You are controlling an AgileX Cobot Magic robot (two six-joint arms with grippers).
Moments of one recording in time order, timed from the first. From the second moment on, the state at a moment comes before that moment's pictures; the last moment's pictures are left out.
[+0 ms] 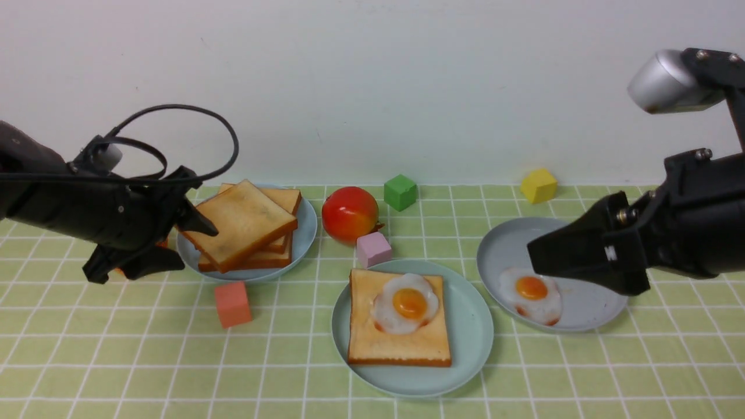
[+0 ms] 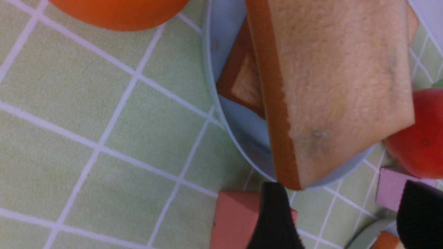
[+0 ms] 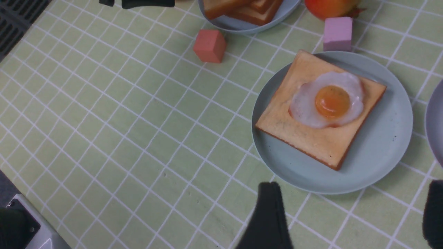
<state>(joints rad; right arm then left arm) 0.34 1.13 -1.04 0.61 0.83 -0.40 0.04 1.79 -1.12 -0.80 0.51 0.02</state>
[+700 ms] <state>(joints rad) 0.34 1.13 -1.04 0.64 0.91 -0.39 0.05 1.94 -1.13 -1.25 0.44 0.45</state>
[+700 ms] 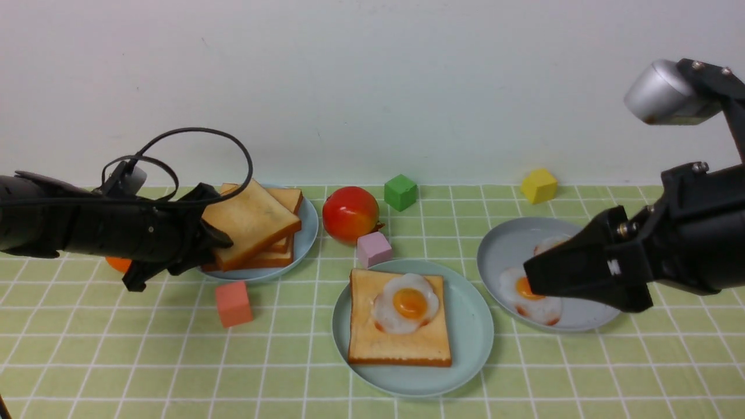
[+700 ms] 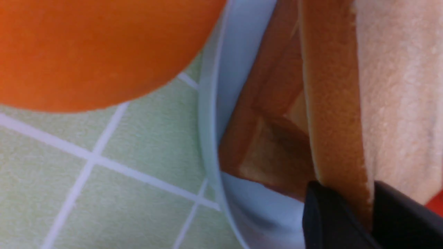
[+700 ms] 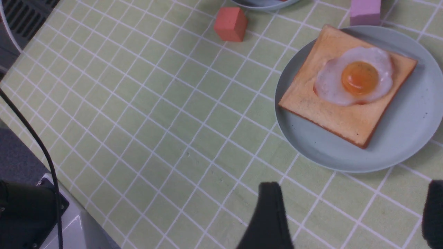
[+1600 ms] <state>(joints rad) 0.34 1.09 -1.04 0.66 0.91 -0.39 -0.30 1.86 -1.13 -1.20 0.67 0.63</state>
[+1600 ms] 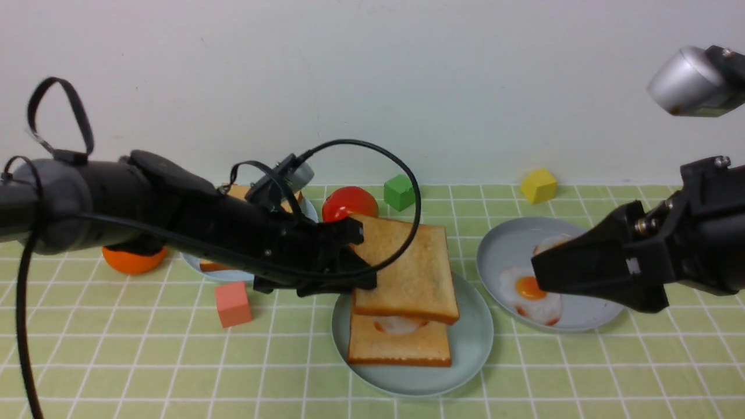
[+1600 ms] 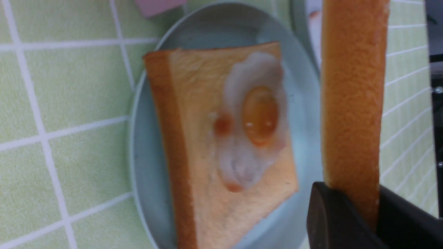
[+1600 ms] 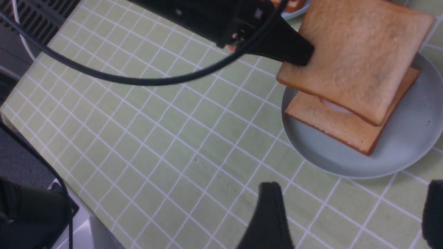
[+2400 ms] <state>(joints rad) 0.34 1.02 -1.04 0.46 1.01 -0.11 -0.26 1.91 -1.13 -1.09 0.78 0.58</state>
